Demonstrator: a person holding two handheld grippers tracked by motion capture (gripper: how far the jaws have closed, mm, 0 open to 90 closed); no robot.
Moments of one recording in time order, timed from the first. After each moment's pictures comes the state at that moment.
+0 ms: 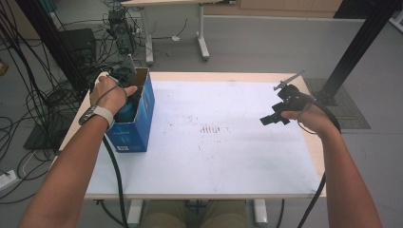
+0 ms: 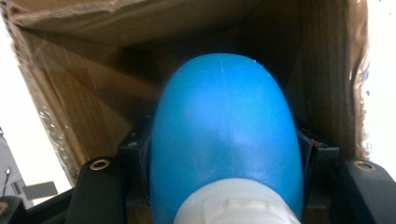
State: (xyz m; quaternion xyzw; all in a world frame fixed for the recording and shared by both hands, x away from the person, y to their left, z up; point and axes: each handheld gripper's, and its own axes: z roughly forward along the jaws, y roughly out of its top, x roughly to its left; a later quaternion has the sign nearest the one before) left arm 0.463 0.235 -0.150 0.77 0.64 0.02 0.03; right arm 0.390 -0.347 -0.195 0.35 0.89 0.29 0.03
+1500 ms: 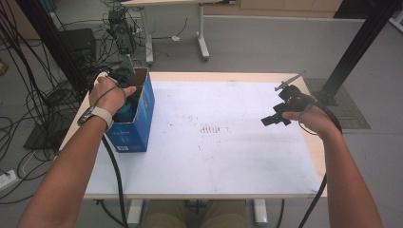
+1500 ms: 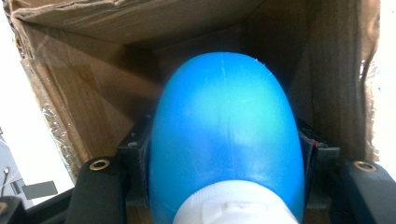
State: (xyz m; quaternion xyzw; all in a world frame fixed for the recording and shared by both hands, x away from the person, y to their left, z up) left arm 0.462 0.239 -0.152 0.77 0.64 0.02 0.03; right arm 0.387 -0.348 -0.194 0.36 0.89 0.28 0.03
